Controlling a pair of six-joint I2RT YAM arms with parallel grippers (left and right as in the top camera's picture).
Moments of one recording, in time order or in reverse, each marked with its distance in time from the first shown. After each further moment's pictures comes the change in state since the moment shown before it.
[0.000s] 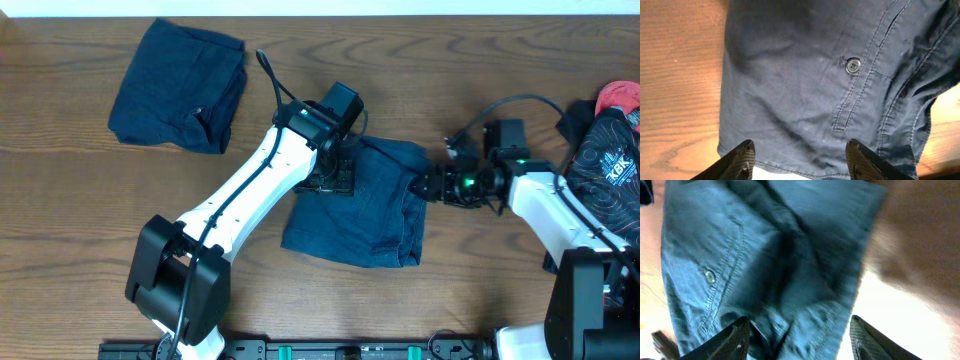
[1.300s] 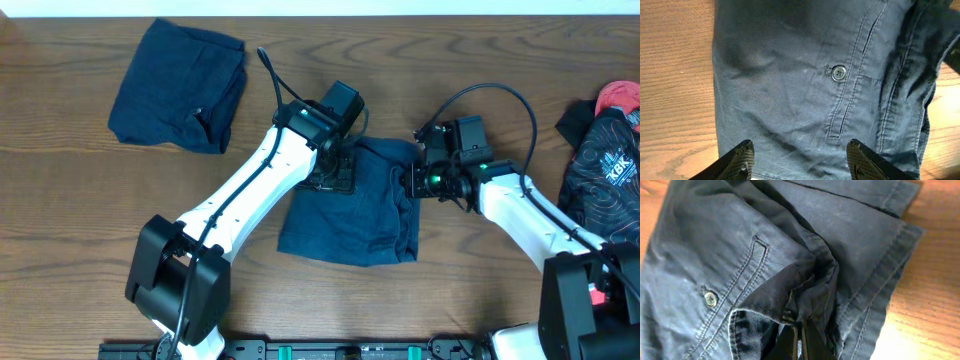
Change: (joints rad) left arm 0.000 0.000 0.000 0.022 -0.019 0.023; right arm 0.179 -0.002 0.000 0.170 0.167 0.060
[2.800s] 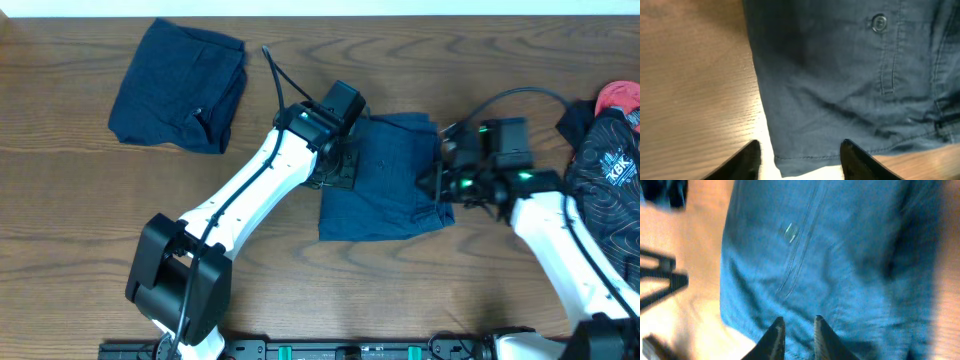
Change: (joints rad) left arm 0.000 0.000 -0.042 0.117 0.000 0.055; right arm -0.065 -0.183 0.009 -0.225 -0.079 -0.011
